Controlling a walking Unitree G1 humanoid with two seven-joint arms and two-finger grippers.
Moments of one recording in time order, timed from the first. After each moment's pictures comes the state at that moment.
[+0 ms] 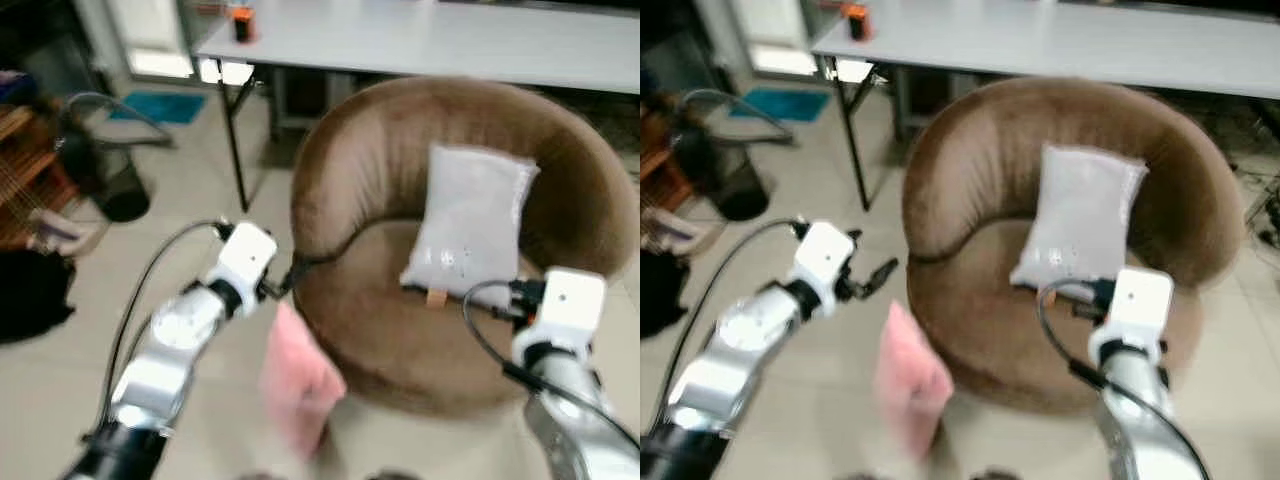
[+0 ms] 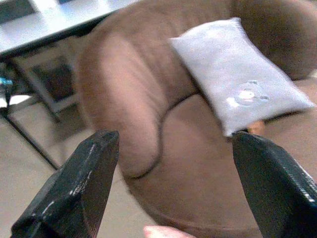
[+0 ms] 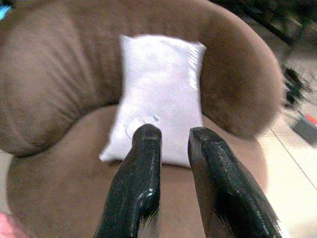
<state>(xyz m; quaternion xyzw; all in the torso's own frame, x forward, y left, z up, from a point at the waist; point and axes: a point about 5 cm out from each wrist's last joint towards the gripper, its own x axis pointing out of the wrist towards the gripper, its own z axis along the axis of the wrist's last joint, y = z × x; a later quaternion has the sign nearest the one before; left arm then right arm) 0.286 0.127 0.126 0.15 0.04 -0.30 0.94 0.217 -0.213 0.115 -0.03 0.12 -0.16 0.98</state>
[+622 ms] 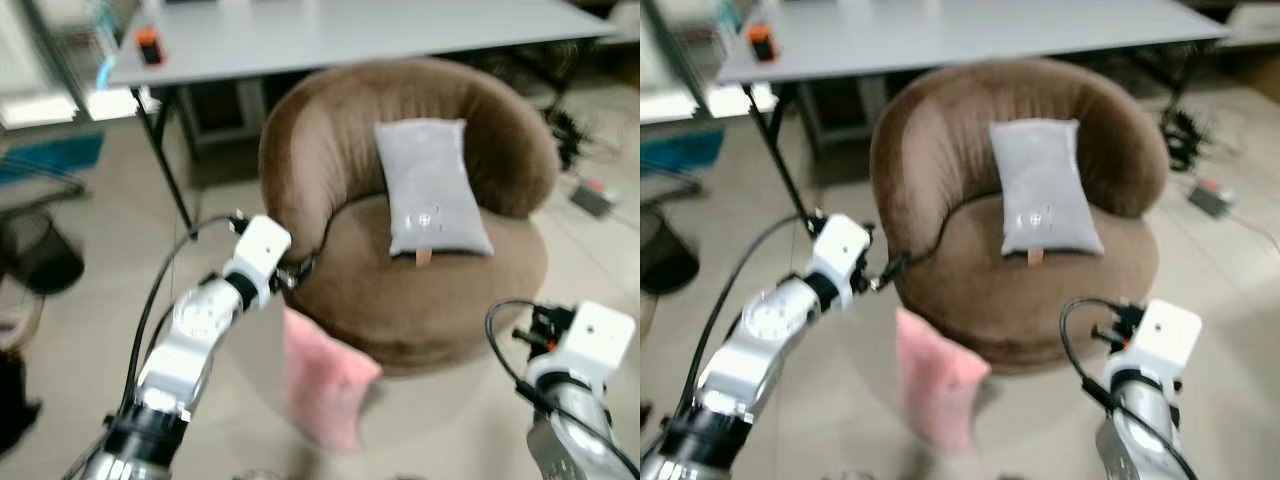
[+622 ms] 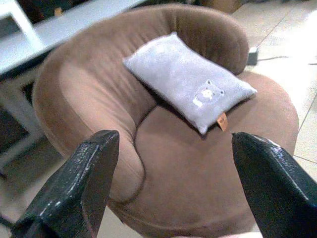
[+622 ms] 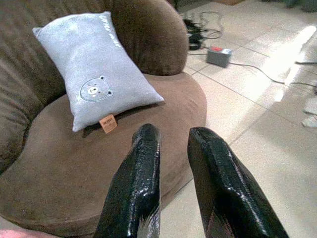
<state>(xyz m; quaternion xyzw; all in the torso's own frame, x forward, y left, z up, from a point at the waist) 0.302 0.124 0.127 0.15 0.03 -0.28 0.95 0.198 -0.213 0.099 0.05 0.12 -0.22 0.97</state>
